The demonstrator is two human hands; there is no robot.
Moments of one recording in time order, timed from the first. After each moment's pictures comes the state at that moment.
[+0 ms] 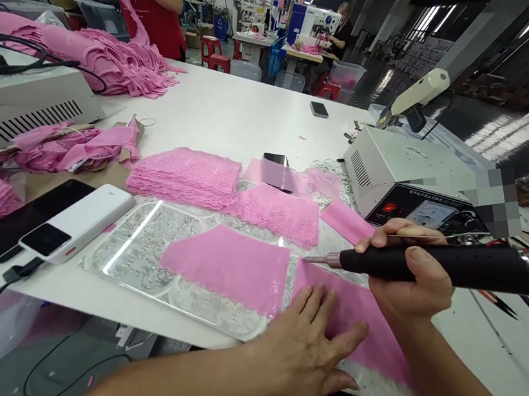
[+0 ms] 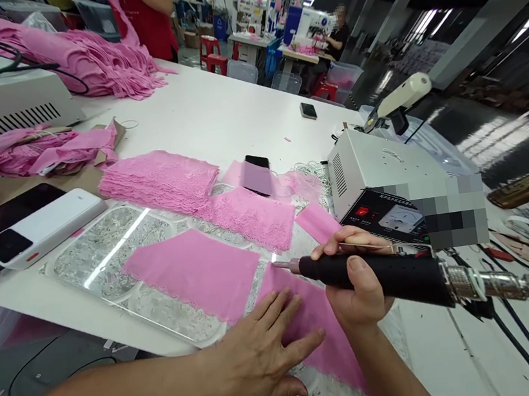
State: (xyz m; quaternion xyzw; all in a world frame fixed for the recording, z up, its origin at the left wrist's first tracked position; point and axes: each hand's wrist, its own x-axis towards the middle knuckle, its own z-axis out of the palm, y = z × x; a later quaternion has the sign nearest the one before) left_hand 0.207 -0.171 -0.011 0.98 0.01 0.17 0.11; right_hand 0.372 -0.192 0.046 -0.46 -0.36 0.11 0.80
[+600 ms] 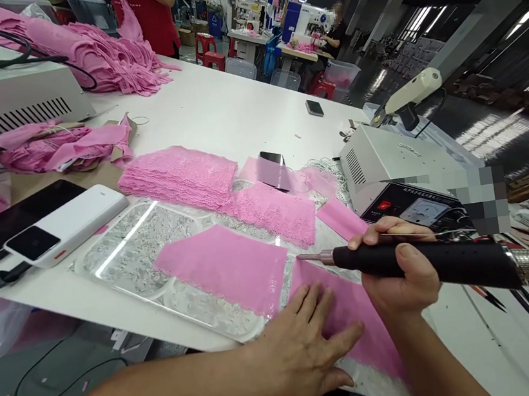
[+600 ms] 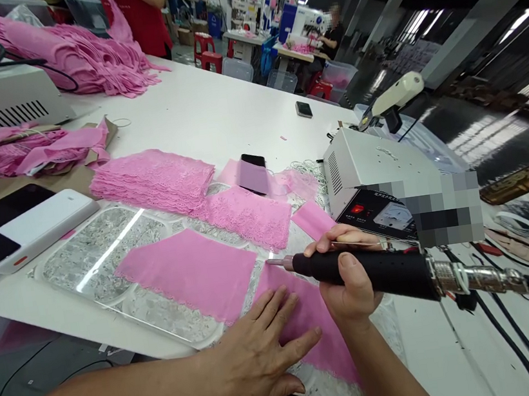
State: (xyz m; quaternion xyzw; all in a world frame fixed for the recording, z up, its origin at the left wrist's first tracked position) left_hand 0.206 -0.173 -0.016 0.98 0.01 0.17 0.11; right_hand 0.372 -0.189 0.043 -0.43 -0.38 0.13 0.81
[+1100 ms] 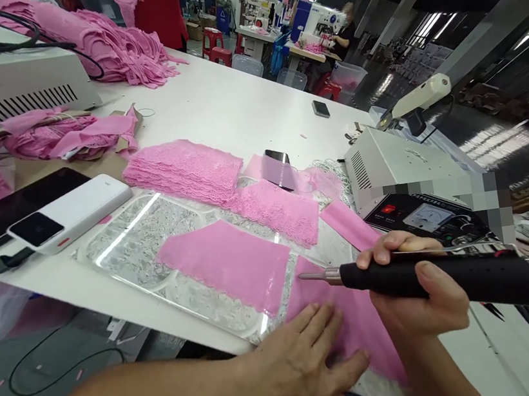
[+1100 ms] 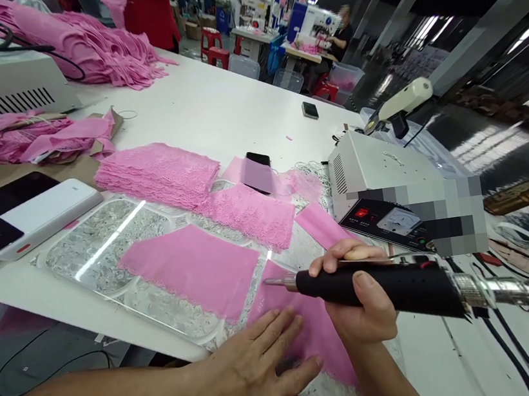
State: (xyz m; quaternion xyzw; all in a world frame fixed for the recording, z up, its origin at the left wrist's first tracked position) left_hand 0.191 -0.181 -0.011 0.97 -0.04 0.23 0.09; right_hand 0.372 -0.207 0.047 -0.43 -0.39 0.19 0.79
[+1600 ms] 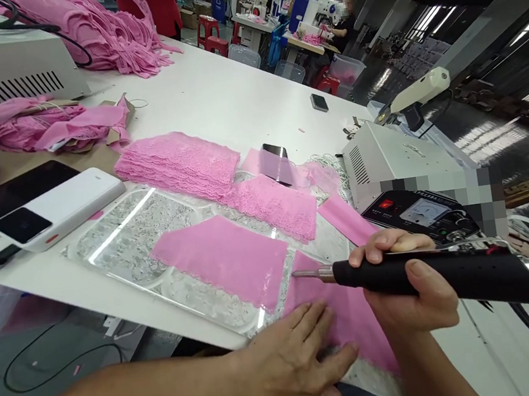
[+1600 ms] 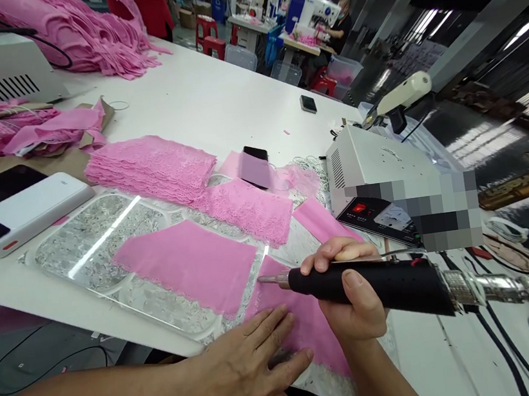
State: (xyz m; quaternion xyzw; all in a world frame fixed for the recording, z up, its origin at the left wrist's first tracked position) left_hand 0.189 -0.179 -0.015 0.97 -0.05 0.23 0.10; right_hand 0.364 -0.207 0.046 -0.43 -0.41 0.21 0.78
